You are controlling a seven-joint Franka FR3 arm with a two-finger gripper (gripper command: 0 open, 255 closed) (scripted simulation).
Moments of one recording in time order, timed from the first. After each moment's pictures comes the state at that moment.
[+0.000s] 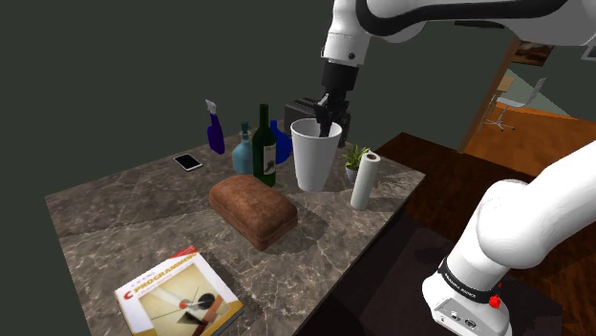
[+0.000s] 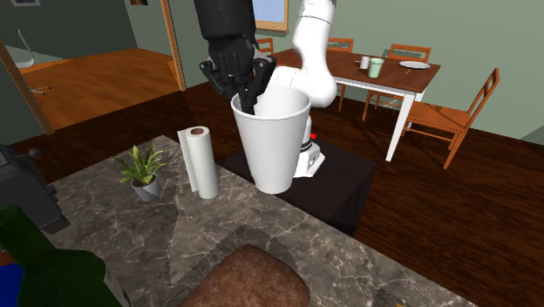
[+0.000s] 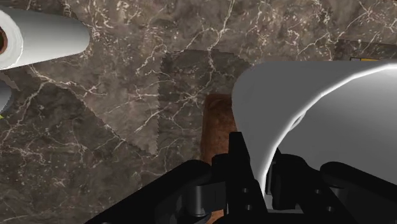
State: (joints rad) arm 0.12 -0.42 0.17 -2.10 0.22 1.71 0.09
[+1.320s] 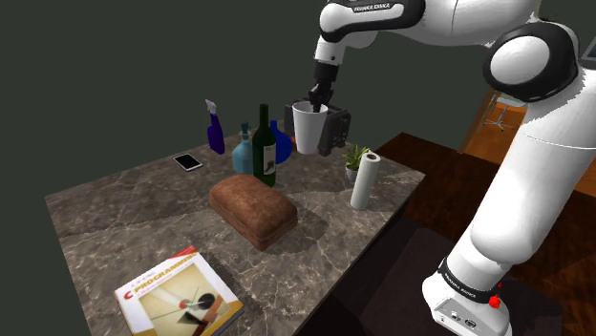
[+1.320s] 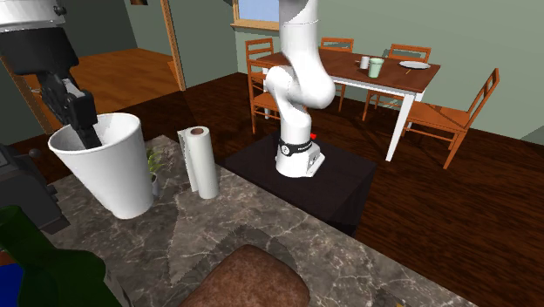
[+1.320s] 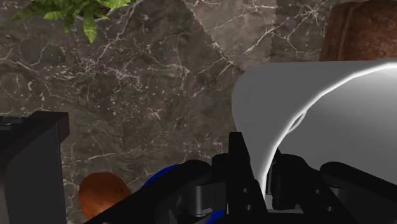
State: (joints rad) arm -0.03 0.10 -0.04 -1.64 0.16 1.71 -0.25
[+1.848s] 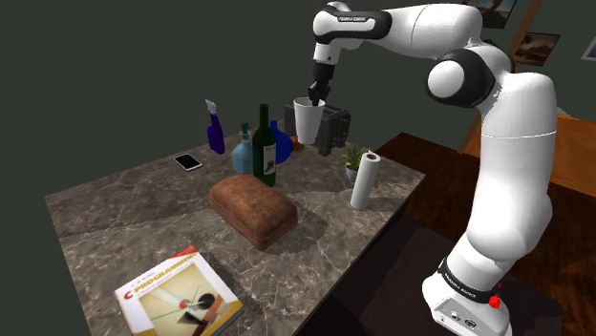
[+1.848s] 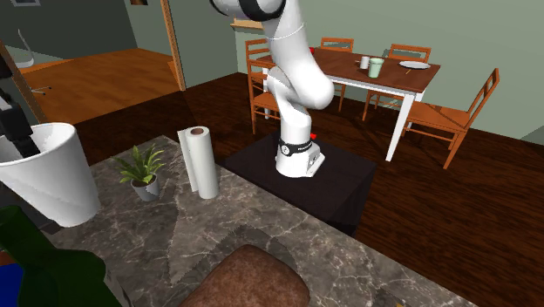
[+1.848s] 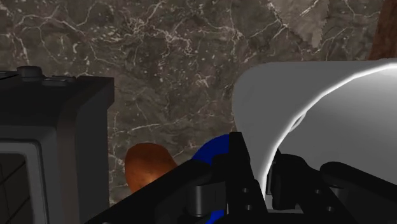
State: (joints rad) arm -0.11 0.40 -0.08 -1.26 0.18 1.61 -0.36
